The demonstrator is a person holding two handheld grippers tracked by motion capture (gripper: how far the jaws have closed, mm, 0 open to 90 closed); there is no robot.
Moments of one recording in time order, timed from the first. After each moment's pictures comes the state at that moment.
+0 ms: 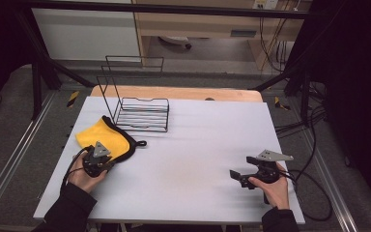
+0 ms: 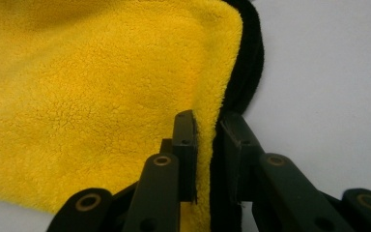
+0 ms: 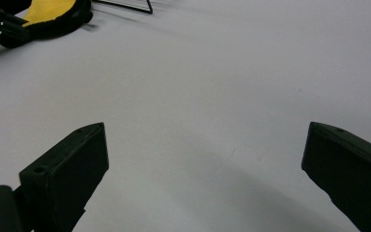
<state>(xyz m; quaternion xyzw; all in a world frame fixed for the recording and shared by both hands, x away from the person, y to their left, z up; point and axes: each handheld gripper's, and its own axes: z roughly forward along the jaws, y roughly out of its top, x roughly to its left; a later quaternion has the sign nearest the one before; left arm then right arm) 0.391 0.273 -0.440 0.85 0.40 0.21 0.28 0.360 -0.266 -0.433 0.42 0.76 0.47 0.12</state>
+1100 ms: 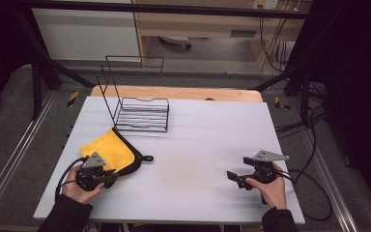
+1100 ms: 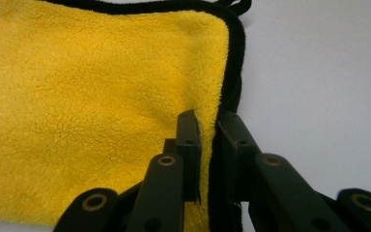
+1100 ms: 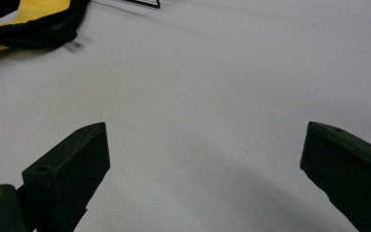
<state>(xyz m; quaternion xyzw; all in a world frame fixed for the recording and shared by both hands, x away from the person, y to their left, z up) 0.348 0.271 -0.429 0.85 0.38 0.12 0.35 0.360 -0.257 -0.434 0.41 0.77 0.47 0.12</state>
